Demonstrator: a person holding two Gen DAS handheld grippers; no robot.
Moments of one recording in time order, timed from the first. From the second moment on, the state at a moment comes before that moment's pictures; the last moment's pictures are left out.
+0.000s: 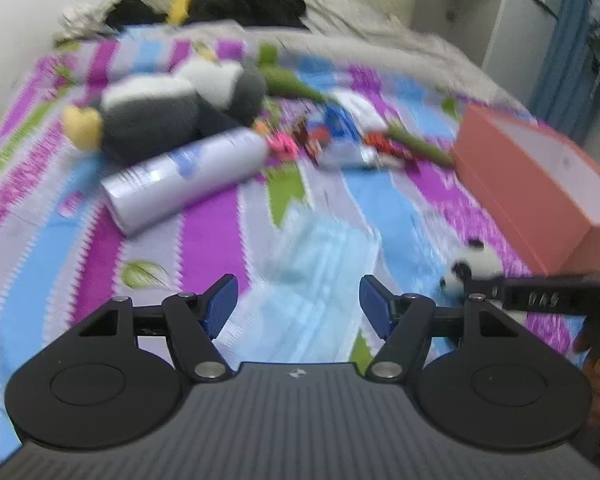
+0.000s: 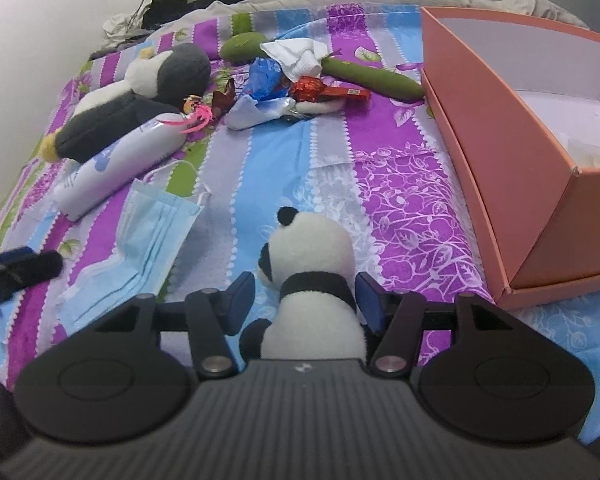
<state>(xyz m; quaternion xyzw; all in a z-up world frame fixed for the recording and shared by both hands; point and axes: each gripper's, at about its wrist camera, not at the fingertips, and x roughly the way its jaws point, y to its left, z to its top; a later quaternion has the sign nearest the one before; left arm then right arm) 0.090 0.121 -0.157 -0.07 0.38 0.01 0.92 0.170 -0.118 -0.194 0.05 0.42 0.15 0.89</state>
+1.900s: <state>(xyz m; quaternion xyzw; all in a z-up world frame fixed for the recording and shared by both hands) 0.109 0.106 -0.119 -0.12 0.37 0.01 0.92 0.167 -0.123 -0.147 0.03 0.38 0.17 0.91</state>
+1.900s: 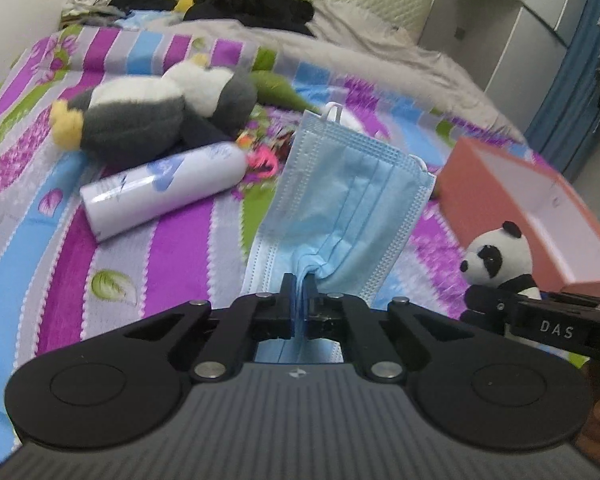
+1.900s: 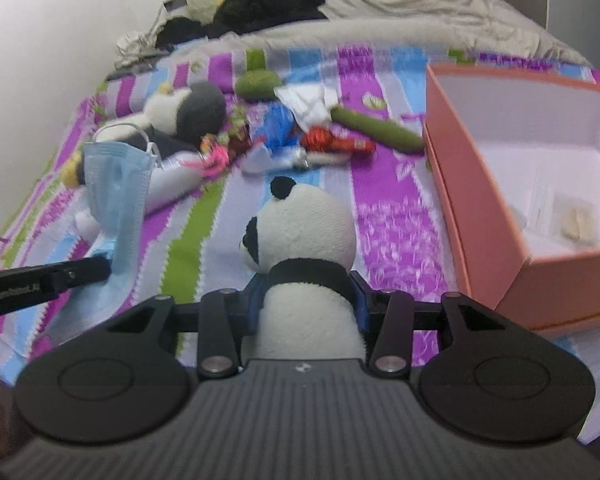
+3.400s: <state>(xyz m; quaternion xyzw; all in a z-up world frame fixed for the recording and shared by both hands) 0.316 -0.151 -0.036 -0.06 0.41 -0.19 0.89 0.271 -0.346 -0.060 0.07 0.38 0.00 0.92</state>
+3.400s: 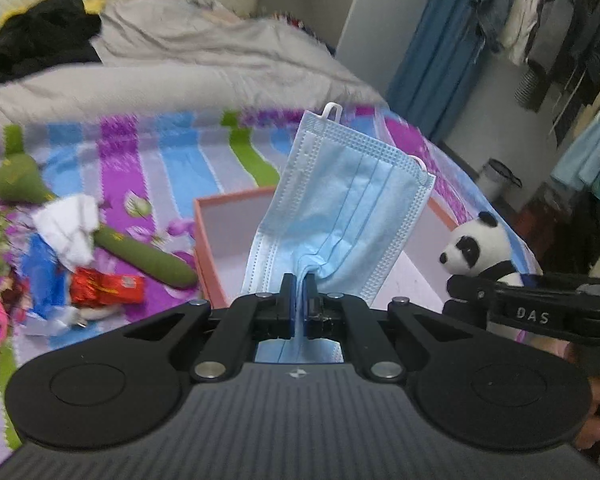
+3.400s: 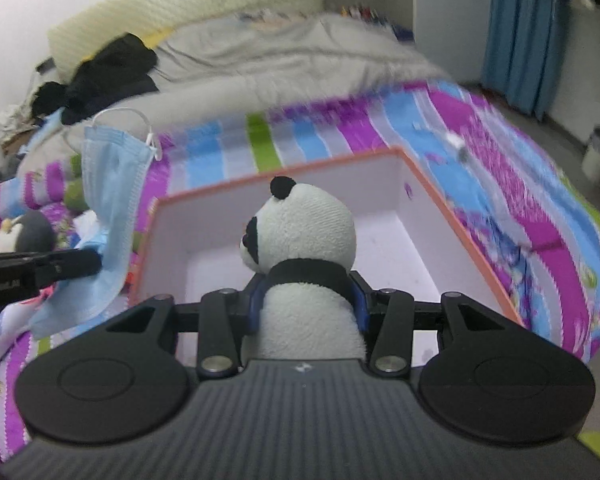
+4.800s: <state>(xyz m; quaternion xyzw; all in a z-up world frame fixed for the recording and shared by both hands) 0.224 -0.122 0.013 -0.03 0.34 -0.23 0.91 0.210 -0.334 -0.049 0.07 0.33 0.04 0.94</state>
